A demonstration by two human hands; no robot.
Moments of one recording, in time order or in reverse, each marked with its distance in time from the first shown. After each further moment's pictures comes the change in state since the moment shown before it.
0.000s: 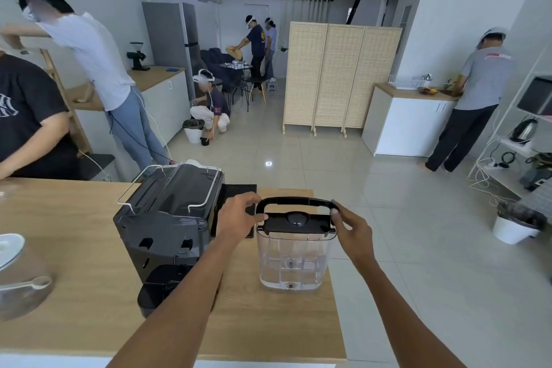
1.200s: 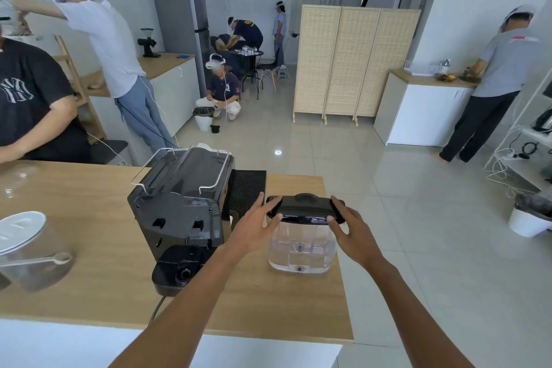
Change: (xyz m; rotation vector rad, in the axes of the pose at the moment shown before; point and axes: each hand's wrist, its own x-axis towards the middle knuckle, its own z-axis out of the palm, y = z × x) left_hand -0.042 -0.020 0.021 0.072 -0.302 0.067; right_hand -0.019 0.027 0.007 -0.337 -0.286 -0.068
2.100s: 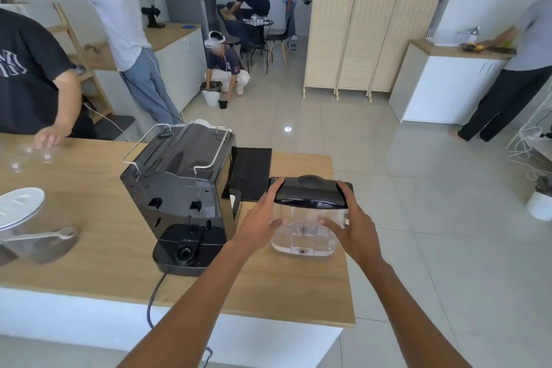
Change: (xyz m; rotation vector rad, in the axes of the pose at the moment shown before) left_hand -0.009 0.003 0.031 0.078 0.010 -0.023; right_hand -0.004 0.022 0.027 -0.017 0.096 -0.111
